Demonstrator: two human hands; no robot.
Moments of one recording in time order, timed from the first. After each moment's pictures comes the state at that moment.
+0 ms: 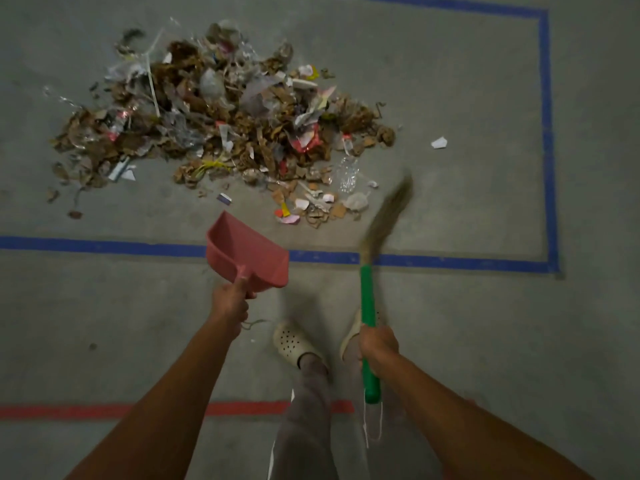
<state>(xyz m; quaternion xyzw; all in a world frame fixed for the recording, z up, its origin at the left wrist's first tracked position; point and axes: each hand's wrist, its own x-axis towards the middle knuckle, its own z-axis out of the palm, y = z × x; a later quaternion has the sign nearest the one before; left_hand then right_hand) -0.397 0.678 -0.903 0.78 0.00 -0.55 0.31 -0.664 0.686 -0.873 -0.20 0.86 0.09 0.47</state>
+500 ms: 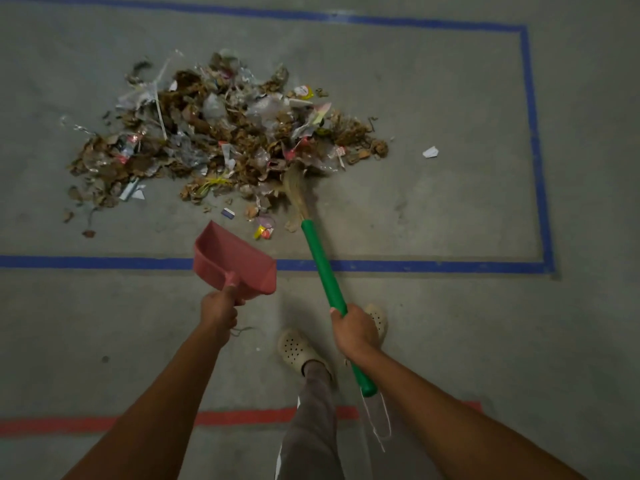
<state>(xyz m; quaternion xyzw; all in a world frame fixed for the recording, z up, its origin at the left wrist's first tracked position) -0.379 0.684 -0.869 0.79 0.00 -0.53 0.31 -0.629 0.670 -0.809 -0.45 0.76 0.10 0.45</state>
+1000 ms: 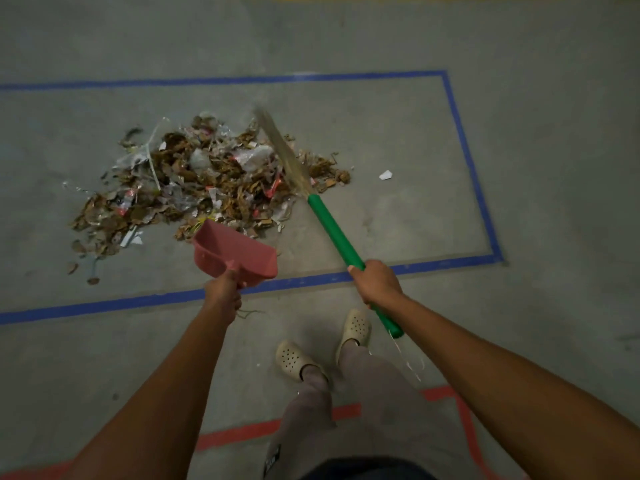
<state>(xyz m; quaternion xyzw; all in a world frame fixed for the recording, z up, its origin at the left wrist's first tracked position) -0.410 0.647 -0.721 0.76 -0.03 -0.54 0.37 -0.692 0.624 -0.645 -0.46 0.79 0.03 0.41</state>
